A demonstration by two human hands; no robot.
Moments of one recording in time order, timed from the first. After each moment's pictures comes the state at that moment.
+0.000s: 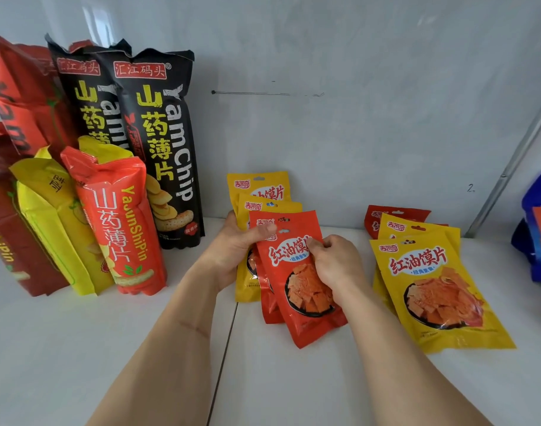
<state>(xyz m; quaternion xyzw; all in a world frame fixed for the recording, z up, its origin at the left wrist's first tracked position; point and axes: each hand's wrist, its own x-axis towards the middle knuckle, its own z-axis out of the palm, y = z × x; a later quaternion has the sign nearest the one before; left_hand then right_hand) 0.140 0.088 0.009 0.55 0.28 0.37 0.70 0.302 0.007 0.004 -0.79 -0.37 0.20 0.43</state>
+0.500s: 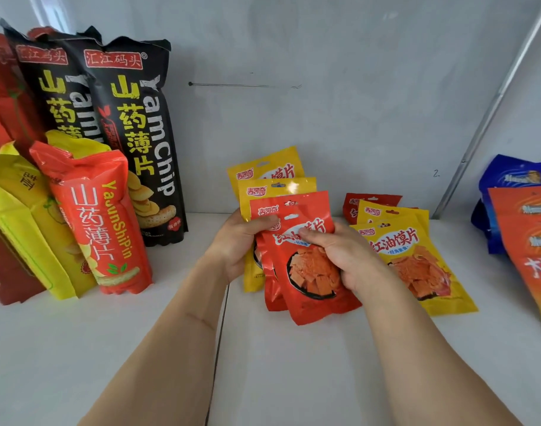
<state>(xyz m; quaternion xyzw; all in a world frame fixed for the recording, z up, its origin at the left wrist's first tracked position) 0.165 0.073 0.012 0.50 0.26 0.35 0.75 0.314 -0.026 0.021 -0.68 -0.32 0.36 0.55</state>
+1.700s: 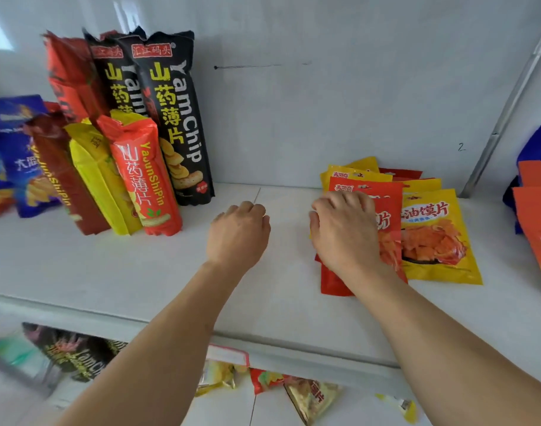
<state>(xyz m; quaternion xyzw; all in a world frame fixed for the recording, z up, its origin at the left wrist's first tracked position) 0.142 -0.010 -0.012 0.82 0.48 0.29 -0.13 0.312 -0.078 -0.004 -0.69 -0.61 -0.31 0.24</state>
